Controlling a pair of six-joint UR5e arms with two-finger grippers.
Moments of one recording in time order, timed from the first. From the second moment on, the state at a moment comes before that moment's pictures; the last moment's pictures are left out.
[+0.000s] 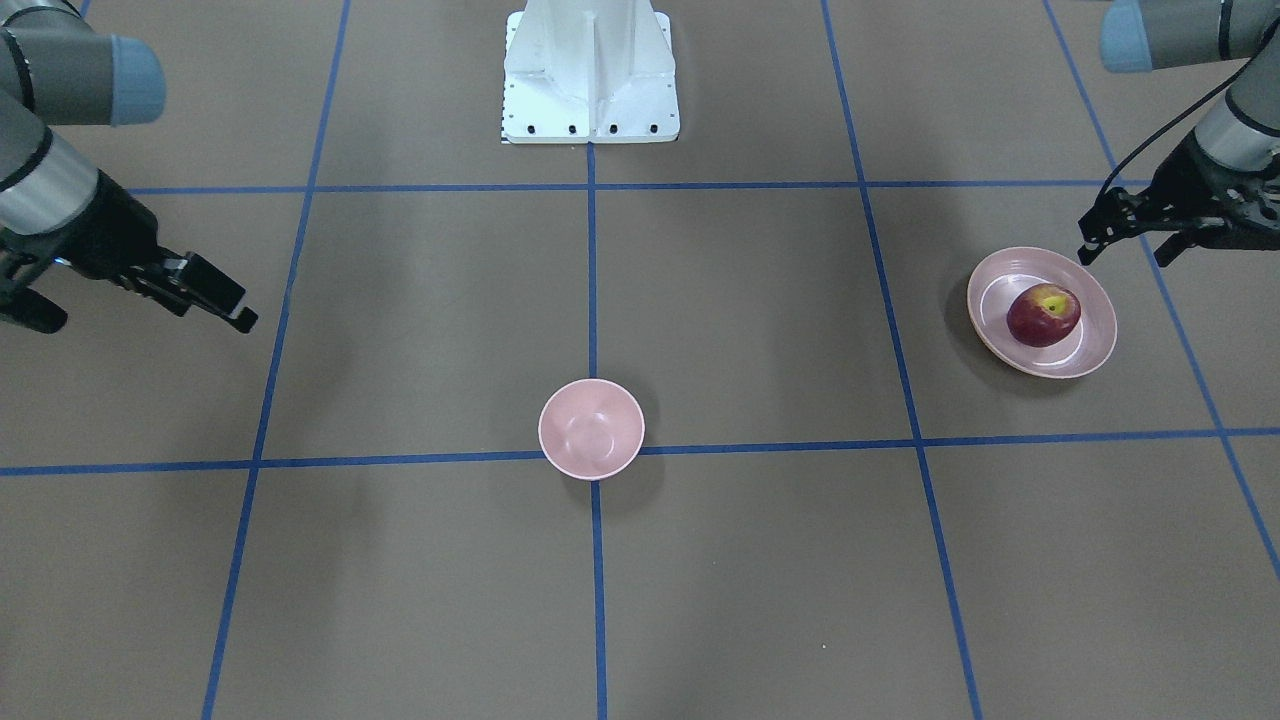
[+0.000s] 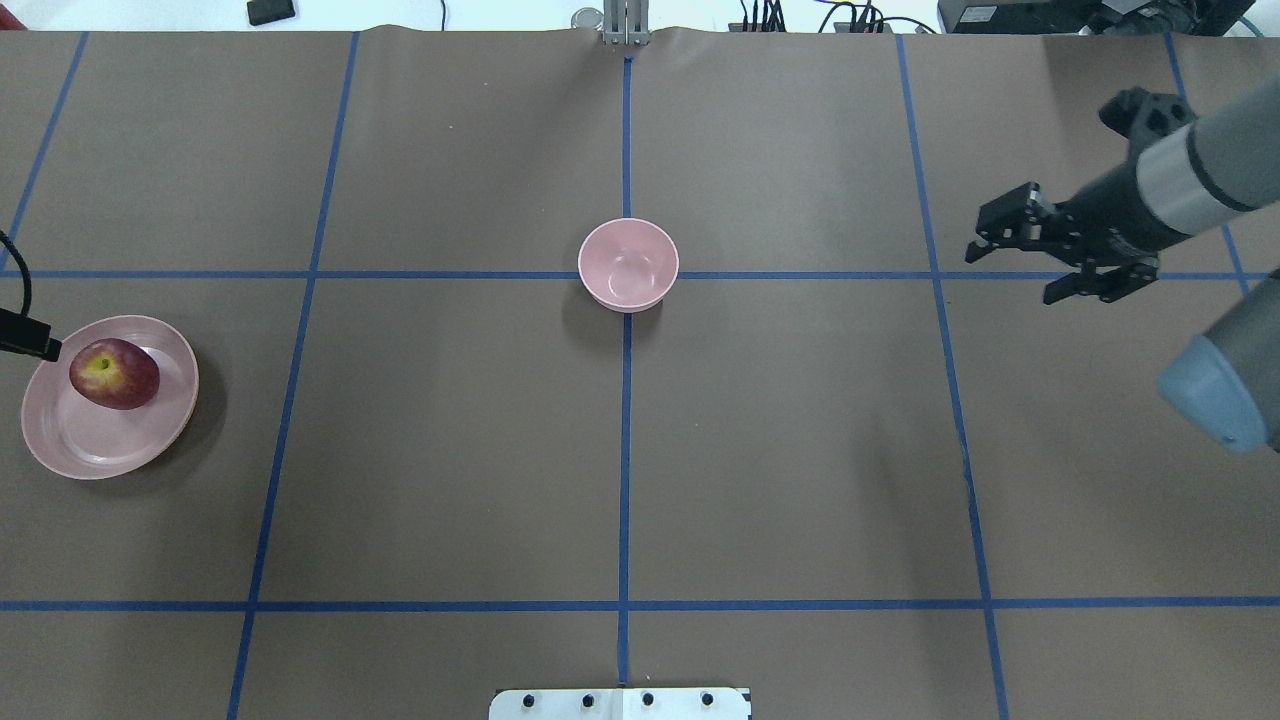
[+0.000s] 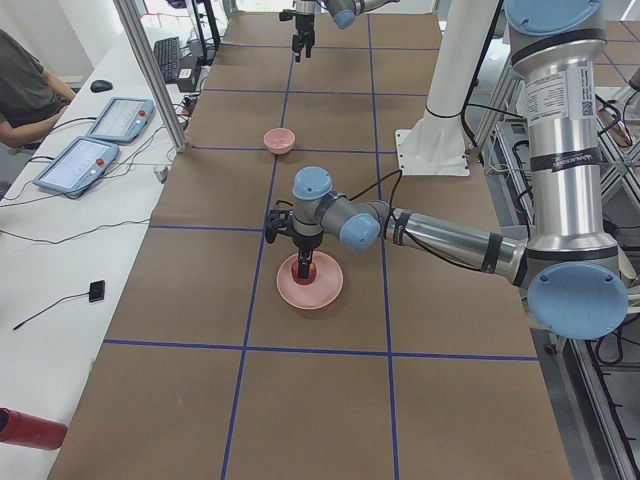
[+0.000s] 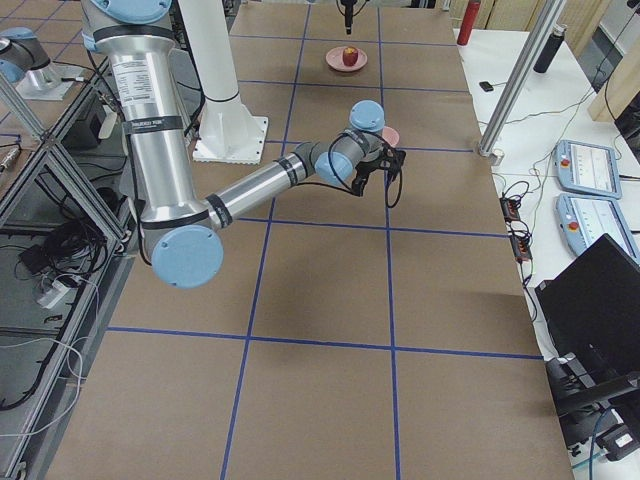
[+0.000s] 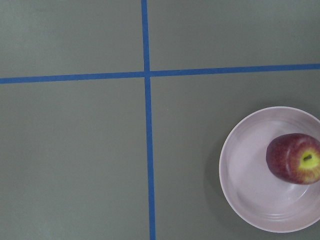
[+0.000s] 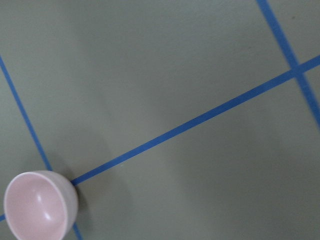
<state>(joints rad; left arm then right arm) -1.06 -1.43 -1.93 -1.92 -2.16 -0.66 1.02 -1.46 1.91 -1.24 2.29 1.25</state>
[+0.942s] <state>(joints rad) -0.99 -1.52 -1.81 -1.93 -2.14 -0.66 1.13 -1.71 1.96 -1.23 2.28 0.88</state>
